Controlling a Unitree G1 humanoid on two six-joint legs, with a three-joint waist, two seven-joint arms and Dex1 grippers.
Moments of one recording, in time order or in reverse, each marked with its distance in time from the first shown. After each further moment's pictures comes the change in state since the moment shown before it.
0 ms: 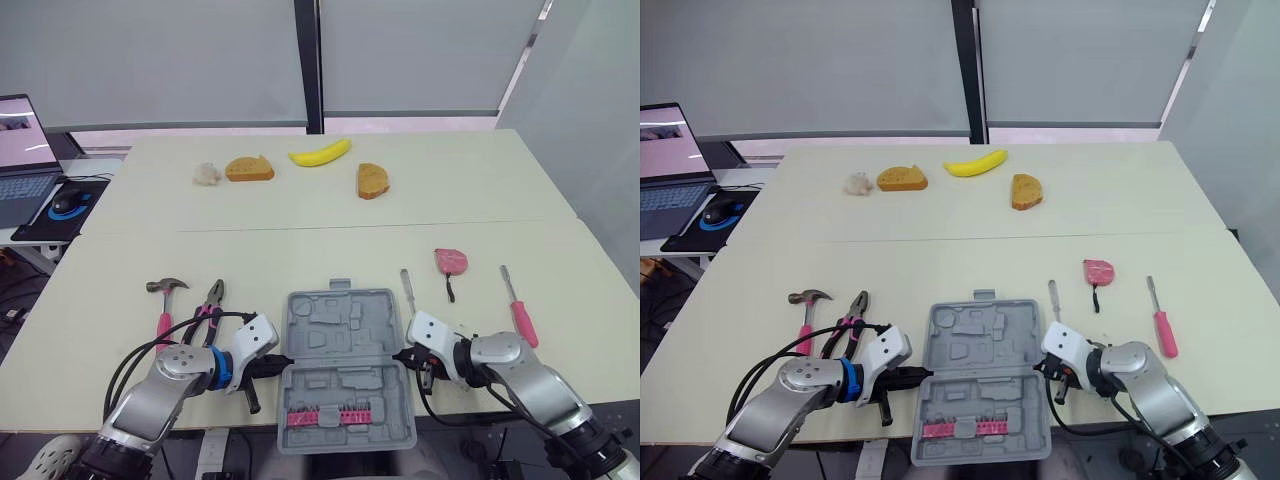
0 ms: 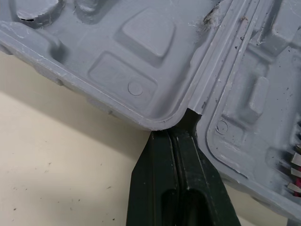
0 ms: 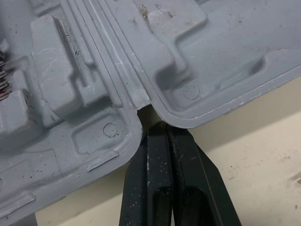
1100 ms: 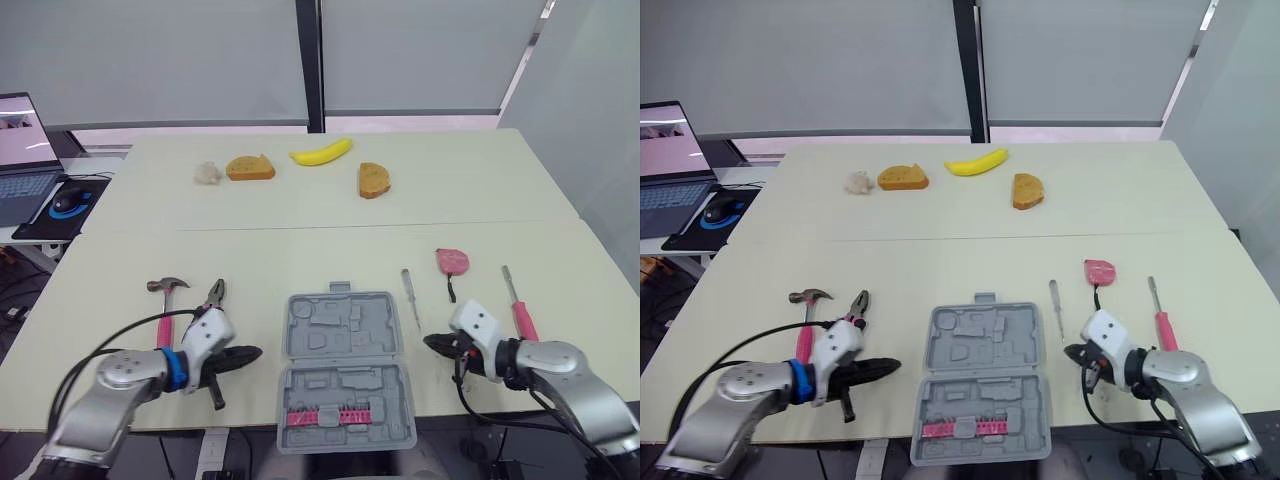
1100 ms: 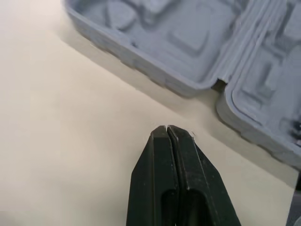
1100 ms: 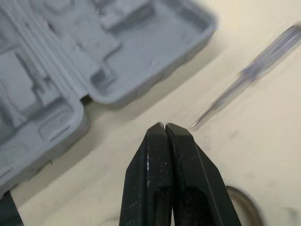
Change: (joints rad) left arm 0.140 0.095 0.313 0.040 -0.181 -0.203 -0.081; right arm 0.207 -0.071 -0.351 -0.144 0.176 -0.094 -0.093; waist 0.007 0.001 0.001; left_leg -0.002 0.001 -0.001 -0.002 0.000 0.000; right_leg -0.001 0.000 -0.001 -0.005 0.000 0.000
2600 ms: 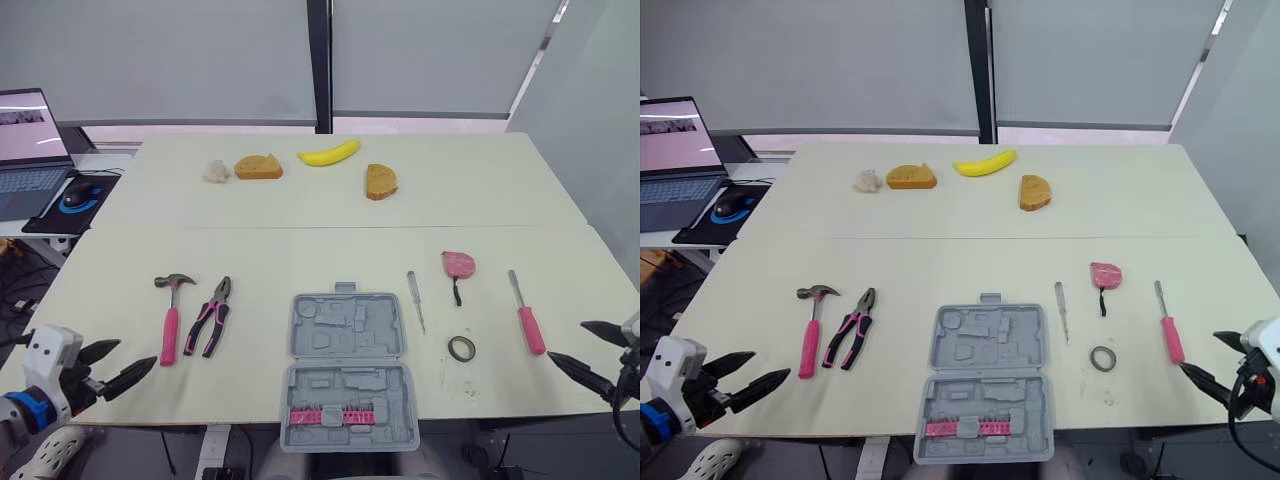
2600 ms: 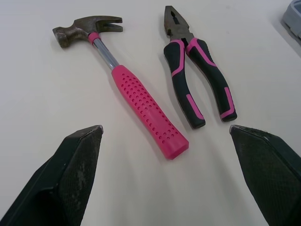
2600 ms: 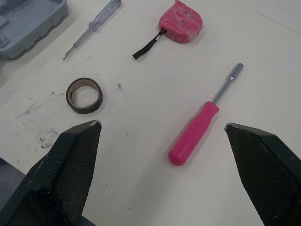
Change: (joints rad) left arm 0.189 0.017 0.437 0.241 -0.092 -0.011 0.032; right arm 0.378 -0.152 -0.655 0.035 0.205 -0.043 0.139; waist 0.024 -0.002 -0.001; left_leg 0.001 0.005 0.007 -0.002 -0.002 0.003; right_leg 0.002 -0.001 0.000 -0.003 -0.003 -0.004
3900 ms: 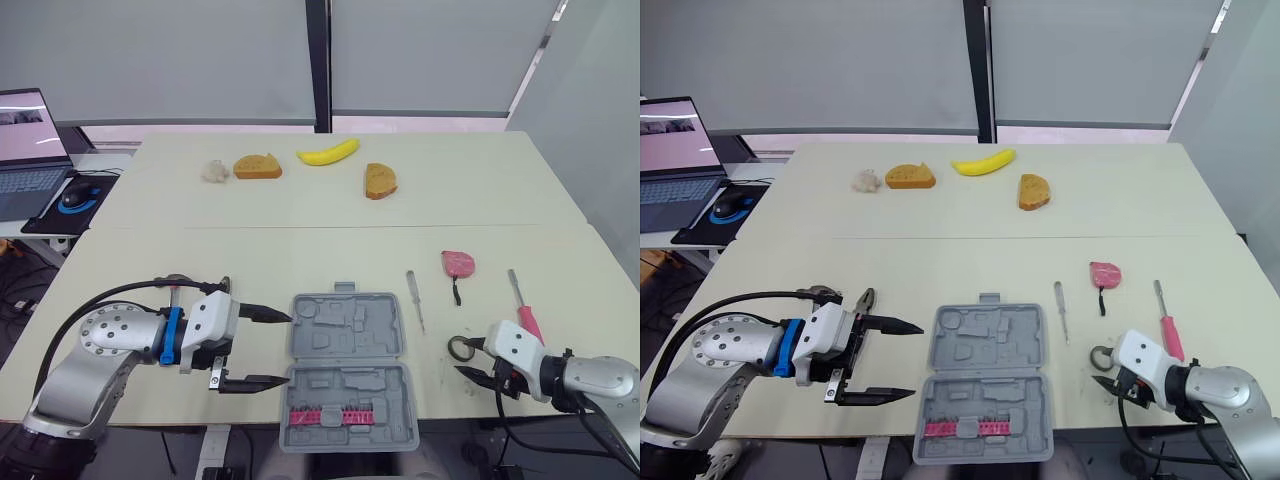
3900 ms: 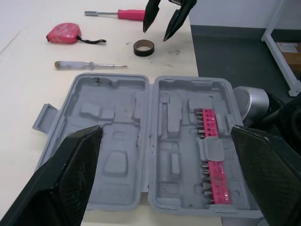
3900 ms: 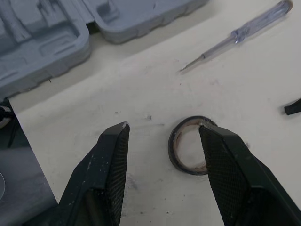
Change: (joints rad) left arm -0.339 0.081 -0.528 -0.480 -0.038 -0.056 -0.322; right arm -0.239 -0.013 0.656 0.009 -0.278 -0.113 -0.110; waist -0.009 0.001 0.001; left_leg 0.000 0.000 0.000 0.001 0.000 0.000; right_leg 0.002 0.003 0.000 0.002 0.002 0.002
